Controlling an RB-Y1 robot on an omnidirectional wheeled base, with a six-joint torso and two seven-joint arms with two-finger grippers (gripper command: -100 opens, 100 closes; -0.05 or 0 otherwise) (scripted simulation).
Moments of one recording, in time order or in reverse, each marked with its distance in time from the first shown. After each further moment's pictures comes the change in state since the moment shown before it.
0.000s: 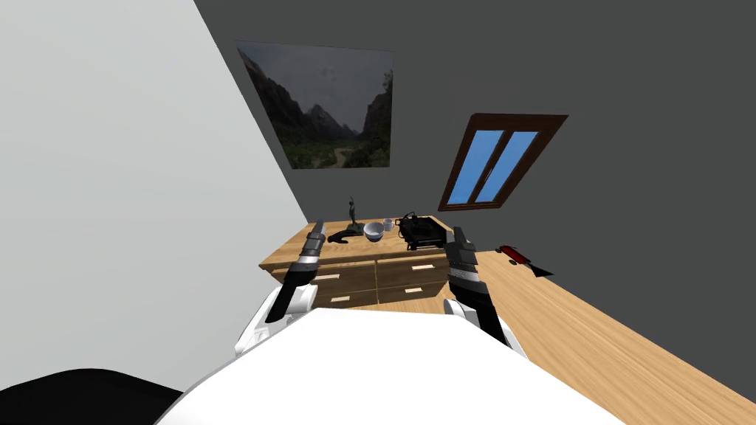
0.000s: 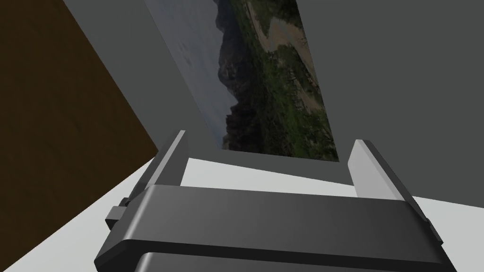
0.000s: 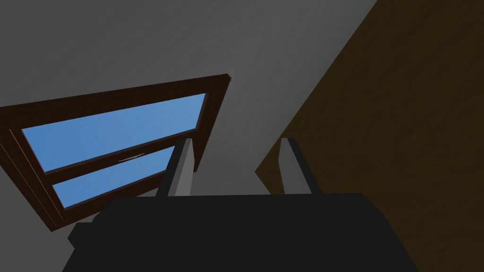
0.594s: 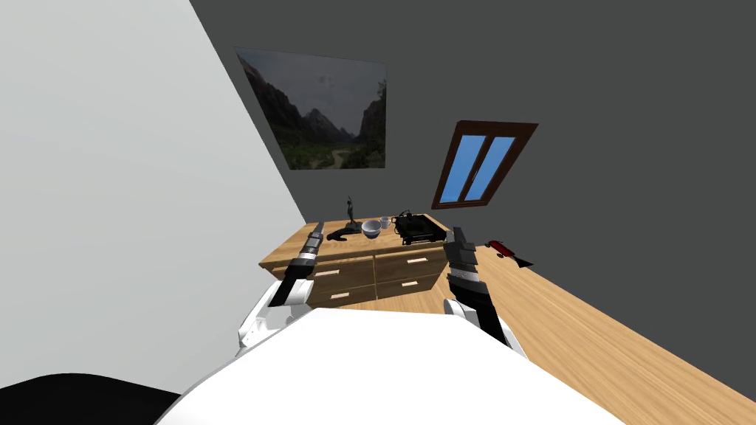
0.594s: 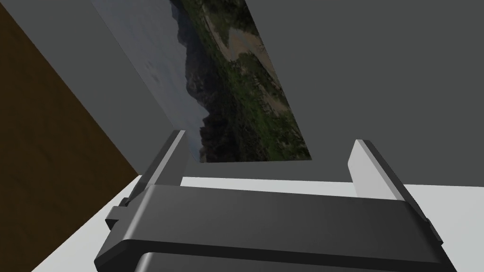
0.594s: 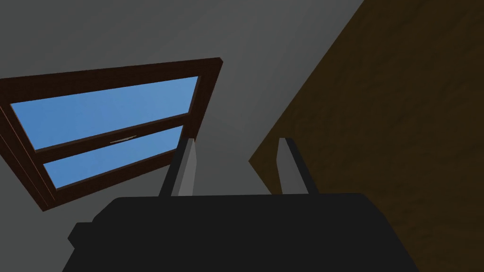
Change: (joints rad) left arm -0.078 0.082 0.068 0.149 0.020 0.081 -0.002; right arm 0.000 0.000 0.000 0.000 0.000 0.000 0.000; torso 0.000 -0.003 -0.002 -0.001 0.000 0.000
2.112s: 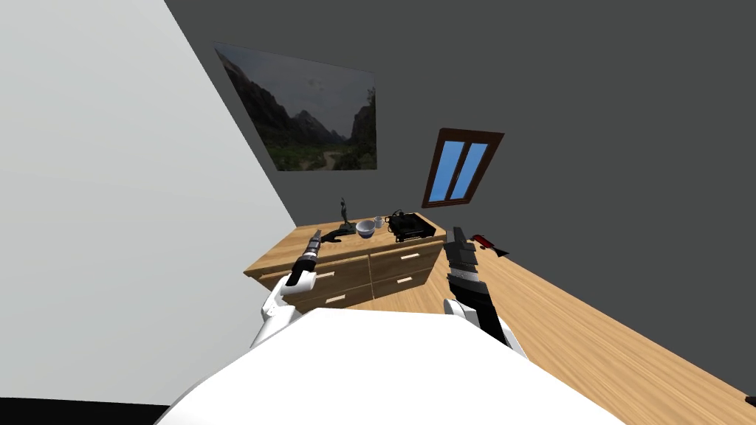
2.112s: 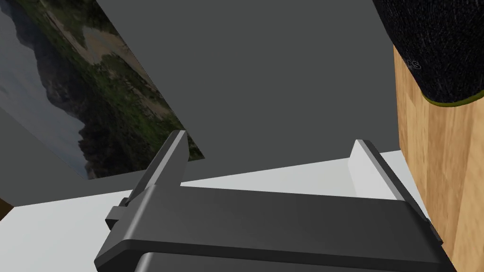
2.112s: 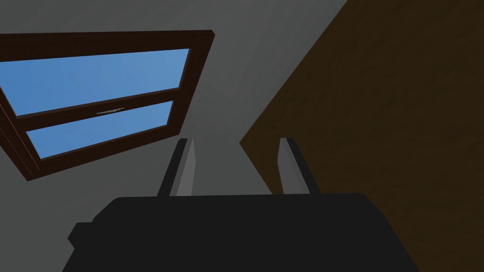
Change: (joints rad) left arm -0.200 -0.038 0.129 0.373 0.008 0.187 0.015; right arm 0.000 0.000 0.000 0.000 0.000 0.000 0.000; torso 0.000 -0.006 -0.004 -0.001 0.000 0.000
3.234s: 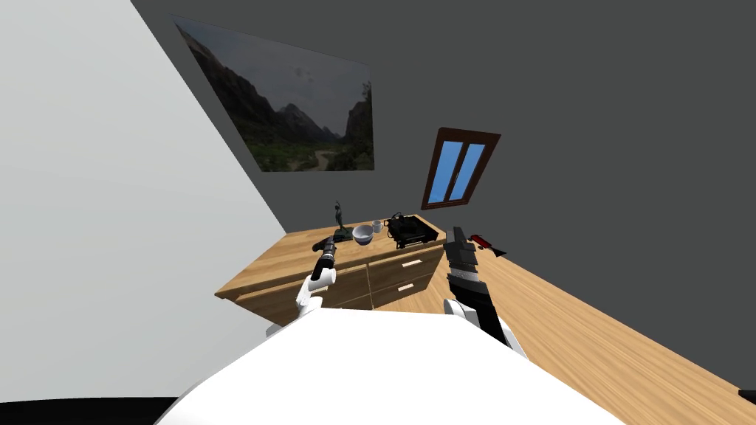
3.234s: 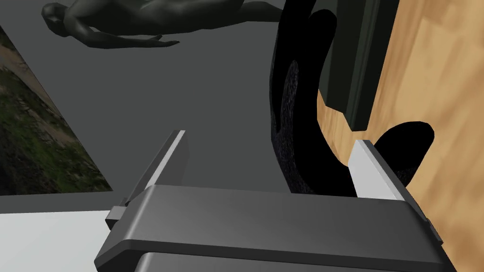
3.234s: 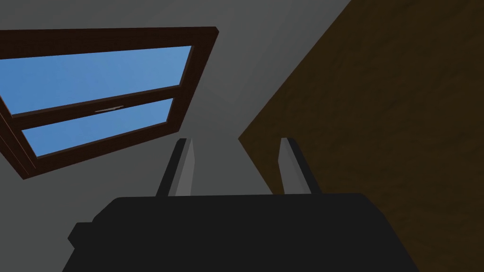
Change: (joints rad) left arm -0.117 -0.260 0.034 0.131 -0.014 0.072 0.014; right arm 0.000 0.000 0.000 0.000 0.000 0.000 0.000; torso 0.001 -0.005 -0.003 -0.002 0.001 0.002
